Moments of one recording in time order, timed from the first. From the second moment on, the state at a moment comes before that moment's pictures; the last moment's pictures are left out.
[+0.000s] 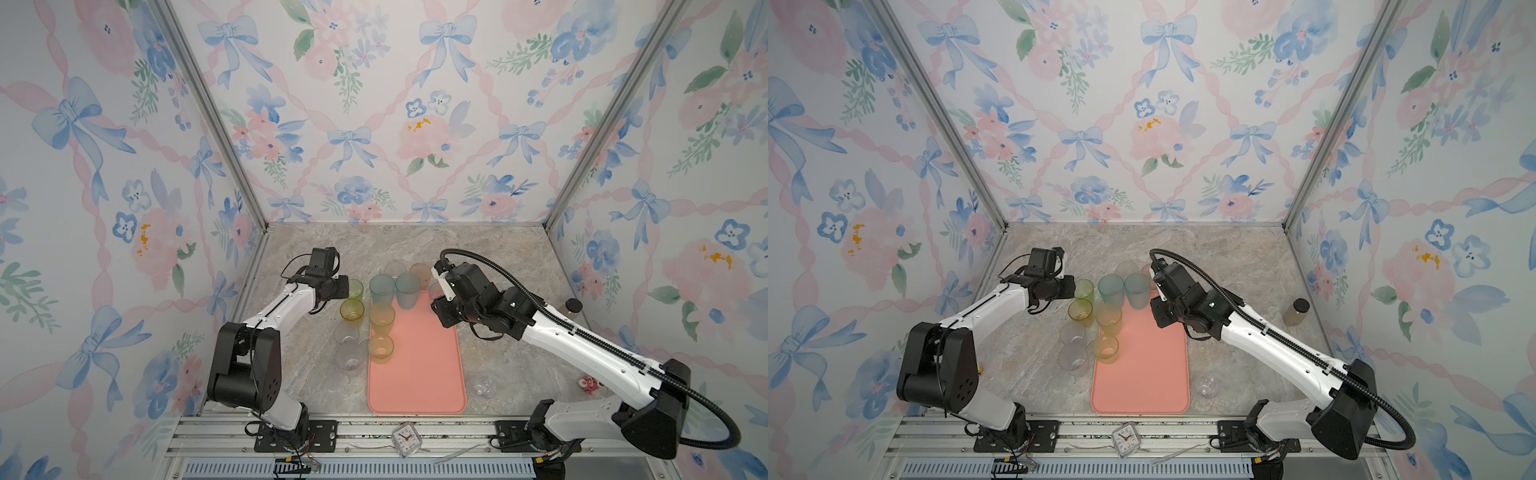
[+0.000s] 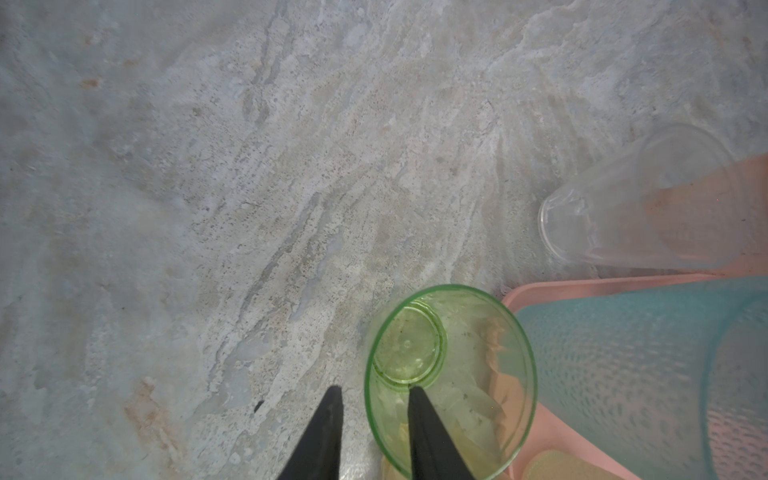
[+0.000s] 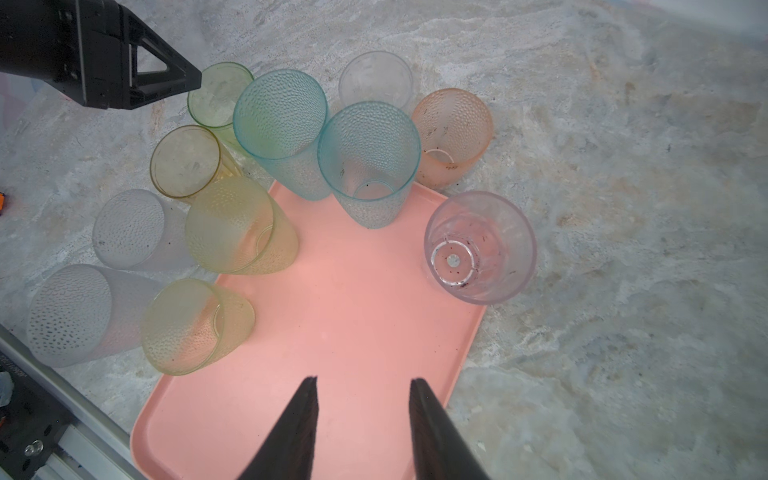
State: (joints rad) left arm -0.18 1.56 1.01 -0.40 0.05 -0.20; right arm 0.83 1.33 1.22 -0.76 0.15 0.30
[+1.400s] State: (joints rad) left arm -0.20 1.67 1.10 -0.42 -0.02 -0.15; right arm 0.76 1.33 1.17 -0.72 0.10 0.30
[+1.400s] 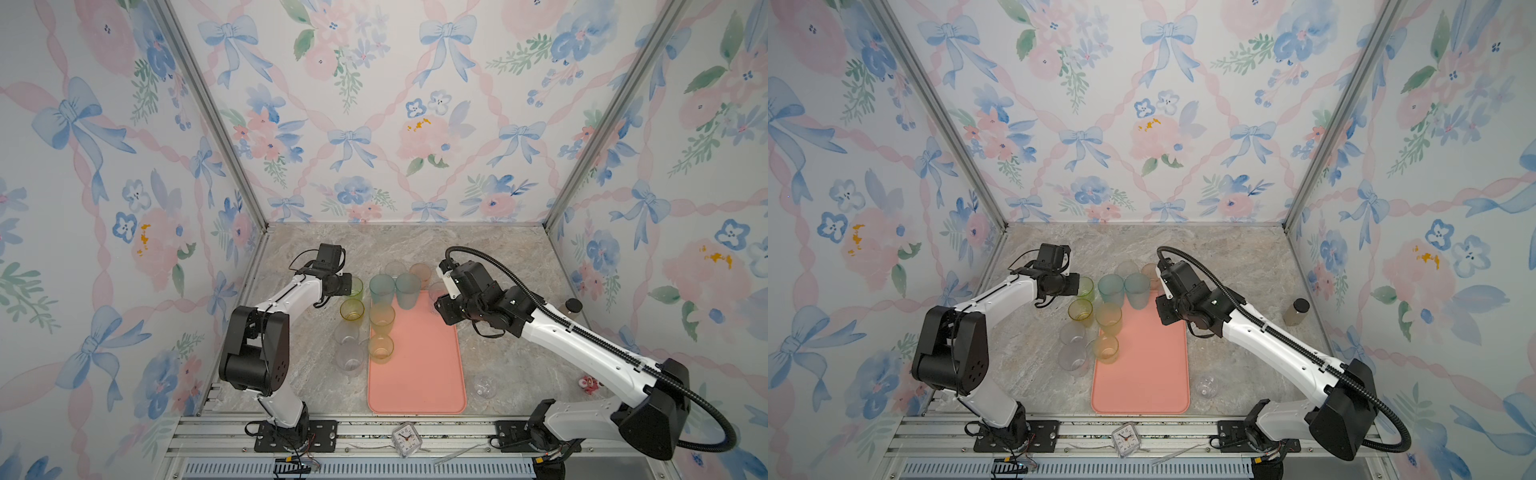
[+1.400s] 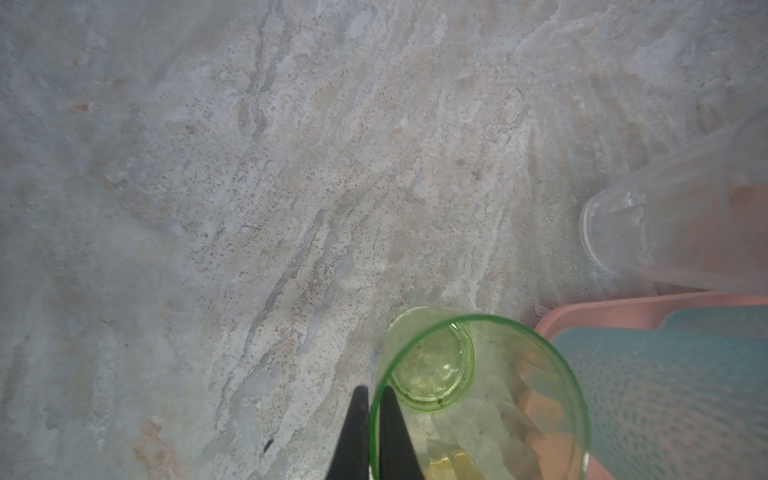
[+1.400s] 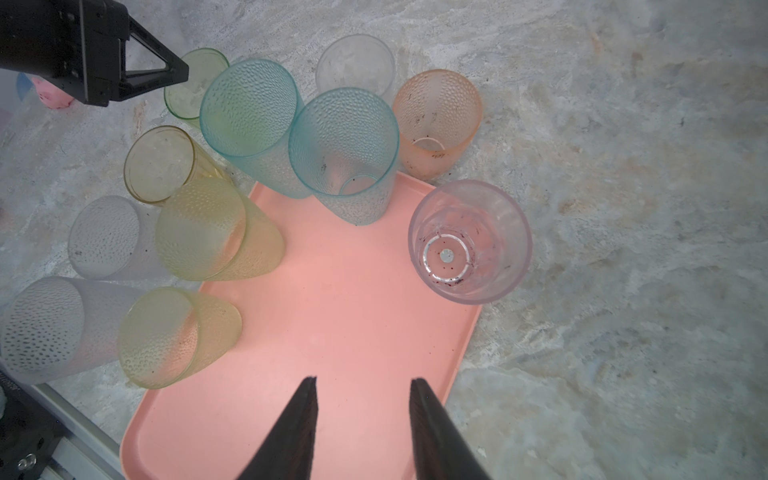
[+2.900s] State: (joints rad) left arm -0.82 1.12 1.17 -0.71 -0.15 -0.11; right arm 0.76 1.06 1.08 -0.77 0.22 0.36
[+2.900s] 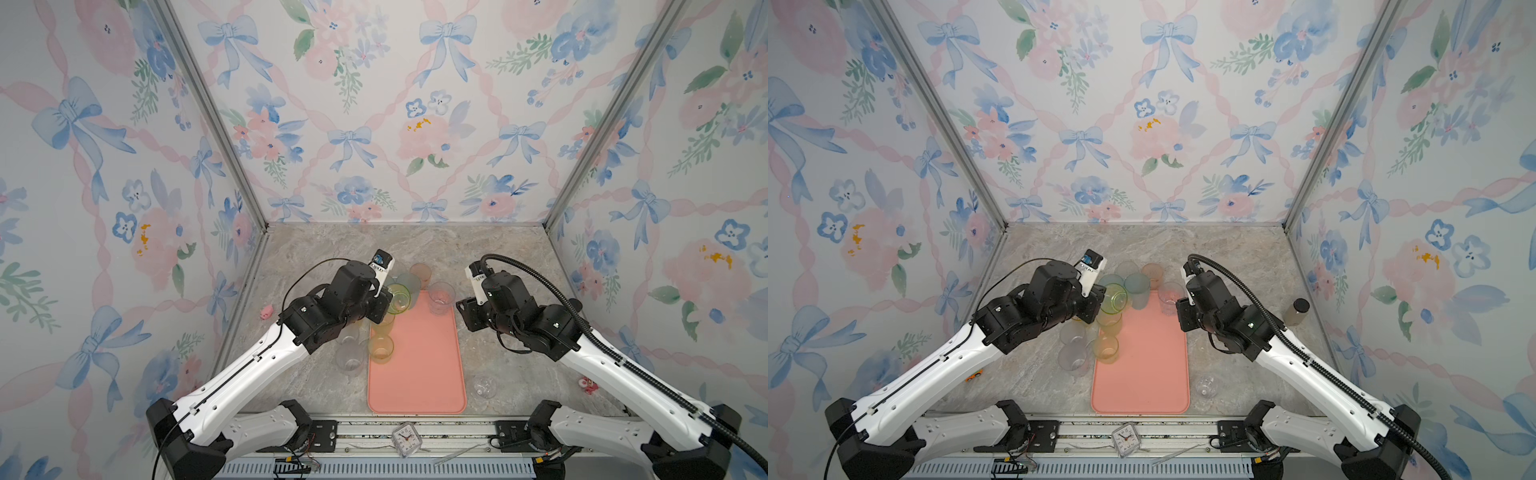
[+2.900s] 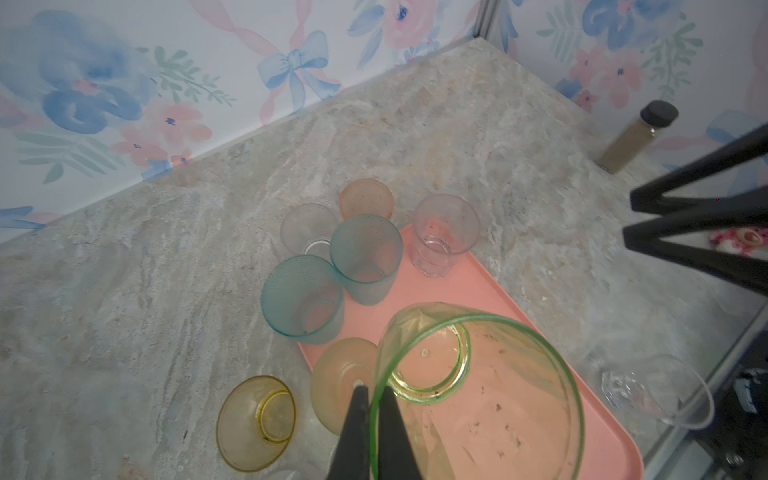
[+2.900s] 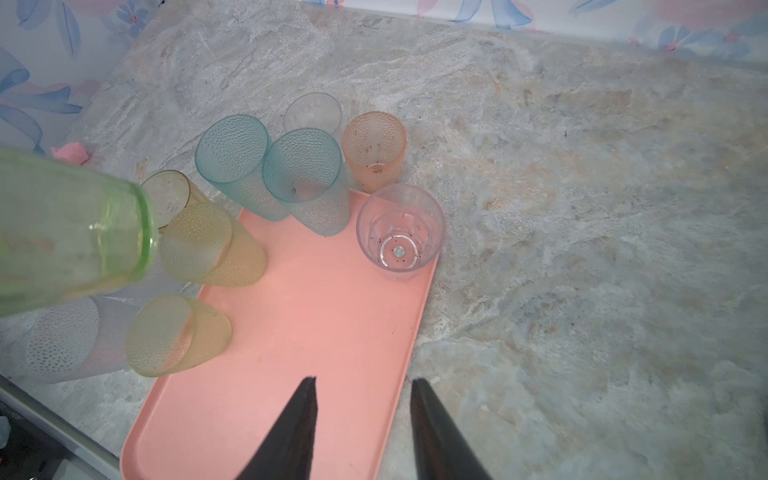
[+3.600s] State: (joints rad) left arm -1.11 1.10 0.93 -0.92 -0.22 -0.49; right arm 0.76 1.03 1.06 -0.77 0.21 0.38
